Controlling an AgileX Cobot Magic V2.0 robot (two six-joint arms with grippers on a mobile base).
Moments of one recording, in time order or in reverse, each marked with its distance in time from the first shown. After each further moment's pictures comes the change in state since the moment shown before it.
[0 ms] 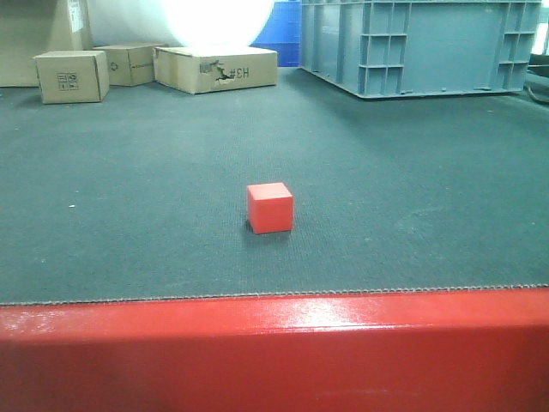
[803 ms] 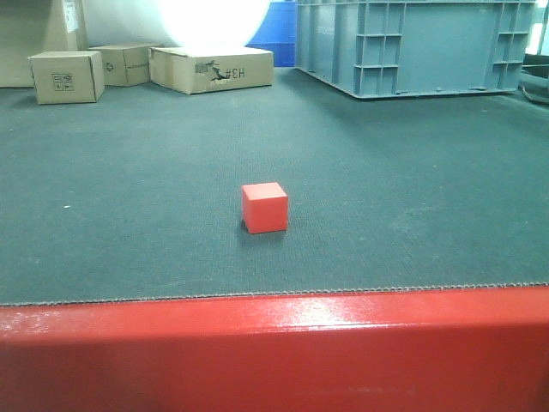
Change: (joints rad) left arm 0.000 0.000 0.000 0.000 0.000 0.000; right arm 0.000 -0.340 0.113 -0.002 0.000 -0.002
